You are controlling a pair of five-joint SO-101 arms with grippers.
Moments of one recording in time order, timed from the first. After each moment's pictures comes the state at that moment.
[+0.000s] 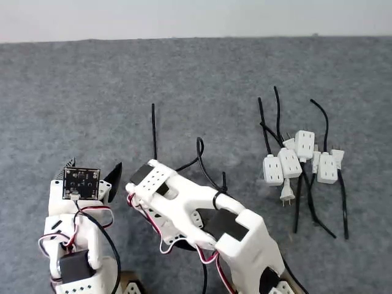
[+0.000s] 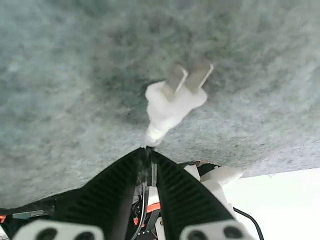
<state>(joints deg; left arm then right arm) -17.9 -103.3 90.8 48.5 -11.8 -53.4 27.4 7.1 100.1 -26.9</state>
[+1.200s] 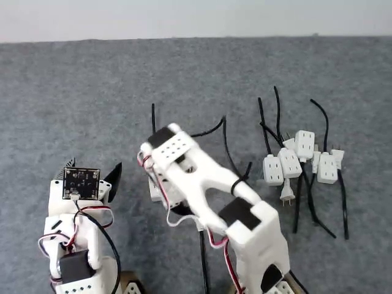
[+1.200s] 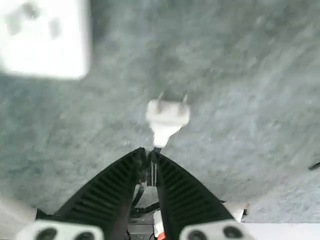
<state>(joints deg) -17.9 -103.3 90.8 48.5 -11.8 -45.4 23.5 -4.7 100.5 -22.1</state>
